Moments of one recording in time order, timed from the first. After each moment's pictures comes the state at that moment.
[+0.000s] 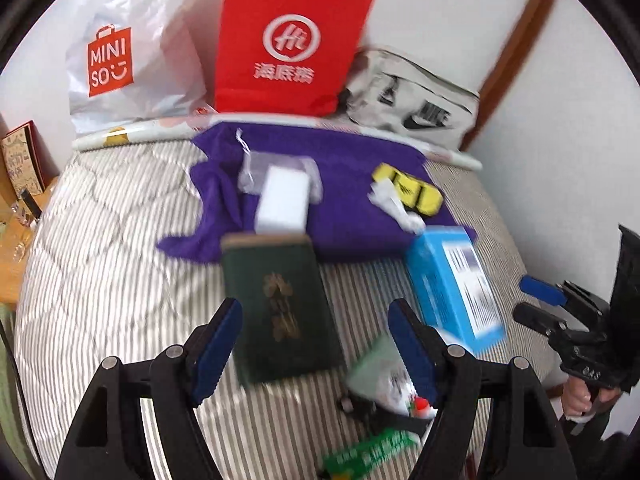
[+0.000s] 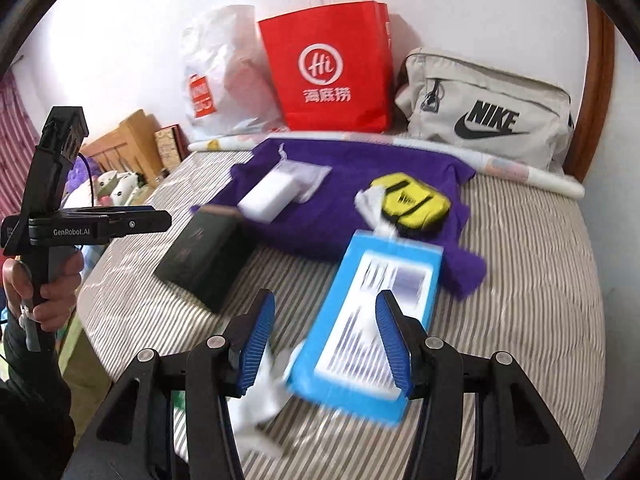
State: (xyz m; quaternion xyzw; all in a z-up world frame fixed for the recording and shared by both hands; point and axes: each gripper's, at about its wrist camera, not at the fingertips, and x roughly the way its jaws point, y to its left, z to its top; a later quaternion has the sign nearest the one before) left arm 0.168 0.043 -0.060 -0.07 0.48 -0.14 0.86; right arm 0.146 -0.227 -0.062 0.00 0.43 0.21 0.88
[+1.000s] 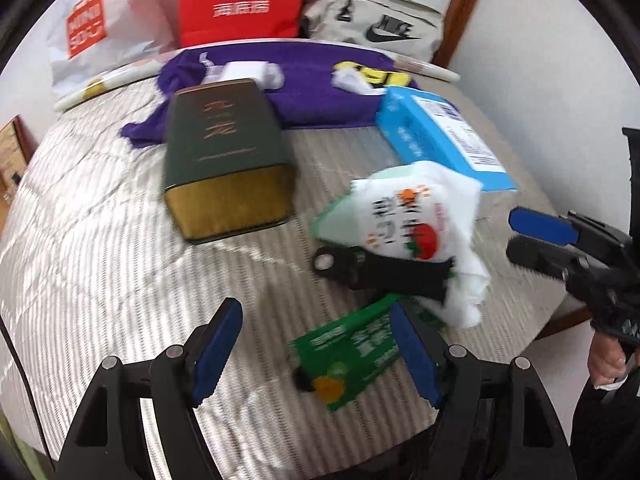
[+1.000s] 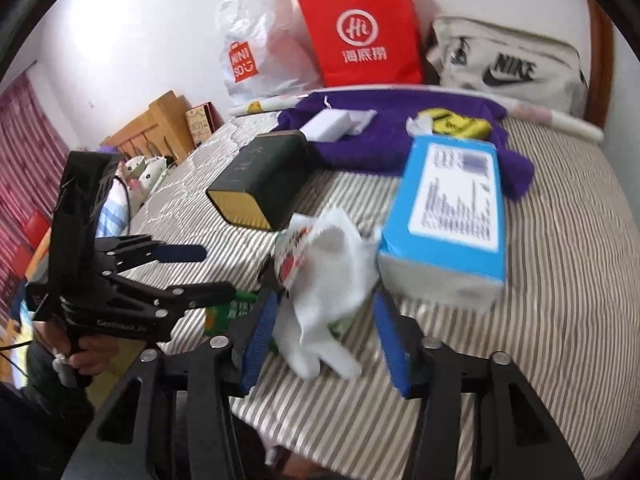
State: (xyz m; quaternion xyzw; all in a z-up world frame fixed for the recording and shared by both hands) left arm 0.082 0.014 -0.134 0.00 0.51 -0.15 0.85; right arm 0.066 -0.203 -0.112 0.02 0.44 0.25 0.86
